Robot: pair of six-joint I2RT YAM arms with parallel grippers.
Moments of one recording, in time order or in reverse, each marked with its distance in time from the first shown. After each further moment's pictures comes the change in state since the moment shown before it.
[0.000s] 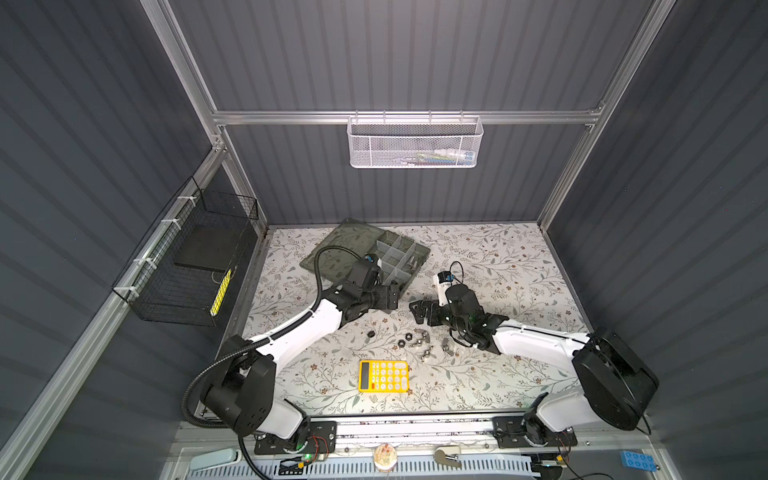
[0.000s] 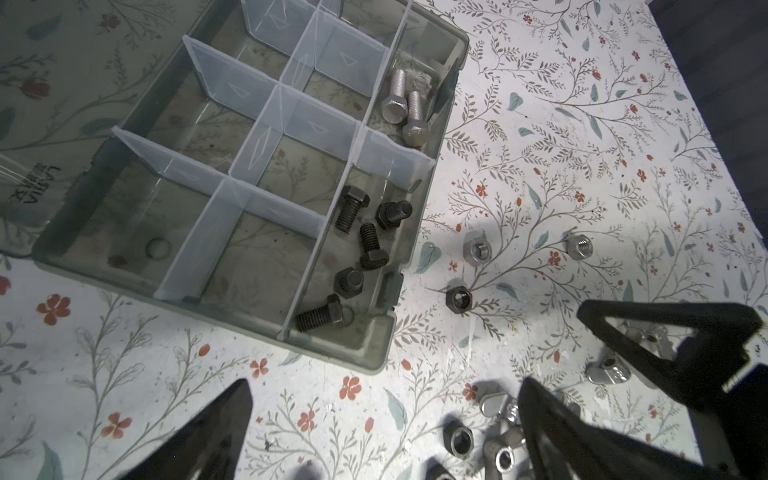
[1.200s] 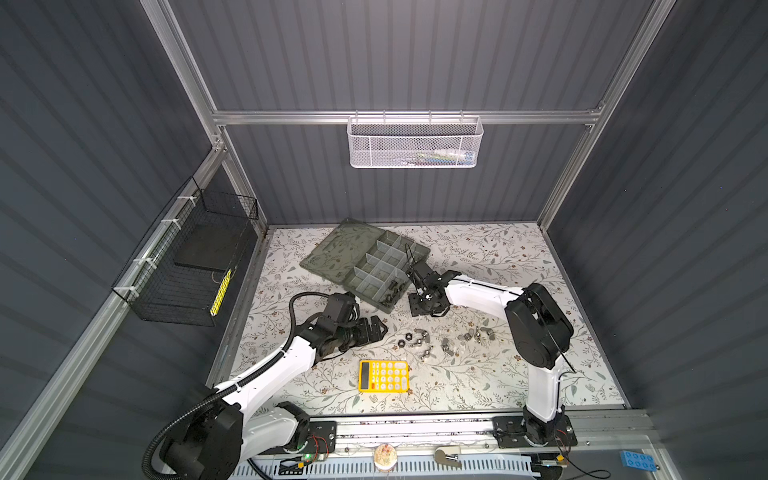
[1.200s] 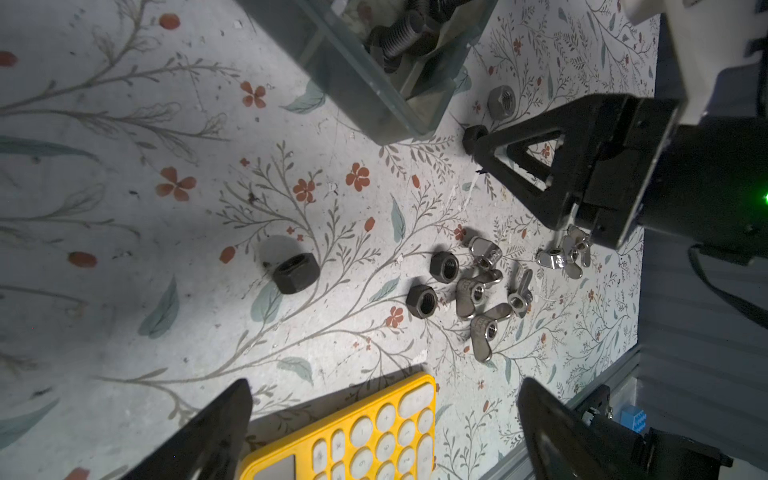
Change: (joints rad) left arm 0.070 -0.292 -0.364 -0.034 0.273 -0.315; right arm -0.009 0.486 0.625 -0.749 0.058 -0.043
